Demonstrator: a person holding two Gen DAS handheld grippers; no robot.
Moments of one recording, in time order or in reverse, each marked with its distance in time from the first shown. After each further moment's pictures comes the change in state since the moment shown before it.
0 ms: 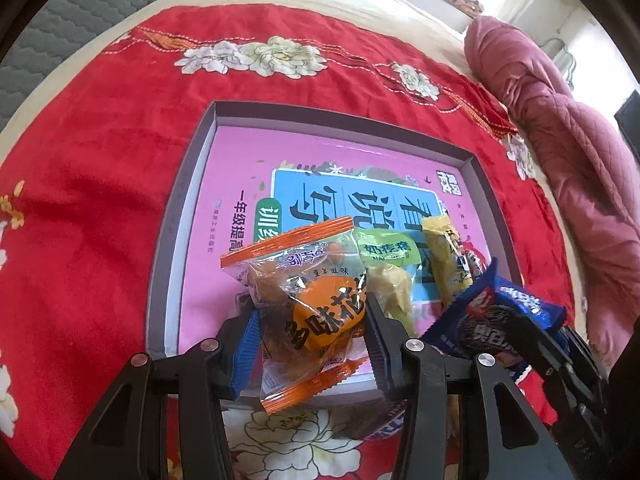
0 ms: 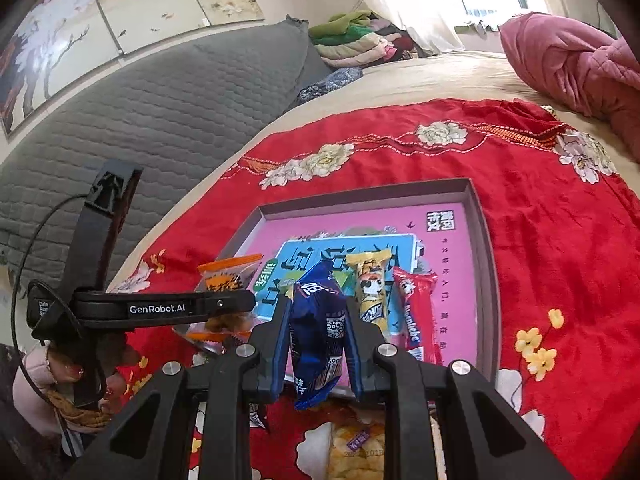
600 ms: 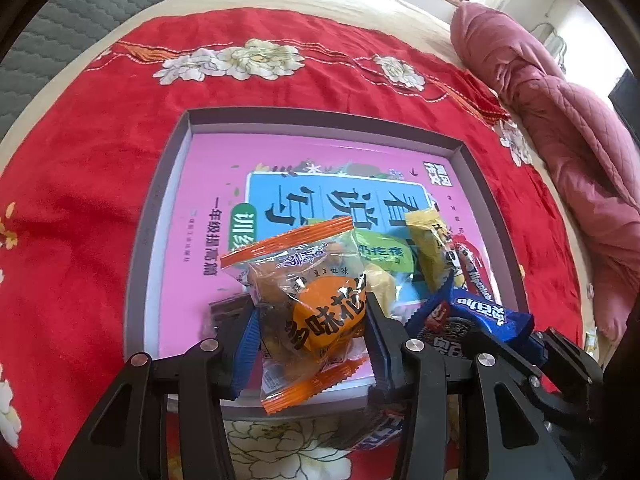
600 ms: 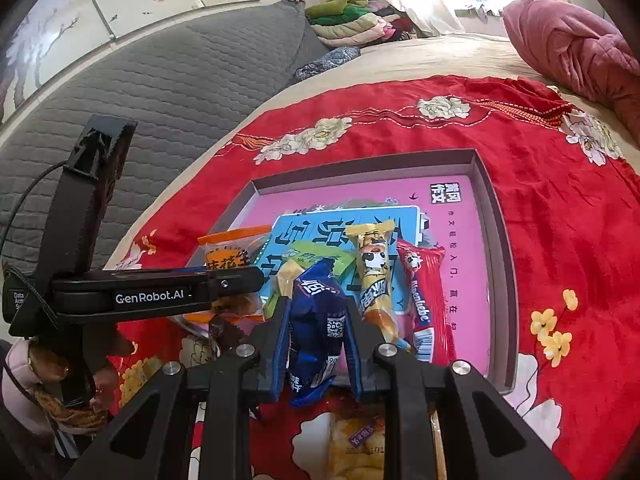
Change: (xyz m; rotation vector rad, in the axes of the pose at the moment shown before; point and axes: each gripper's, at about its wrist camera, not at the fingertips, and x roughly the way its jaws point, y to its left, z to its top) left arm 0.008 -0.020 0.001 0.060 0.002 0.009; right arm 0.017 -0.001 -0.008 0.006 0.067 -0.019
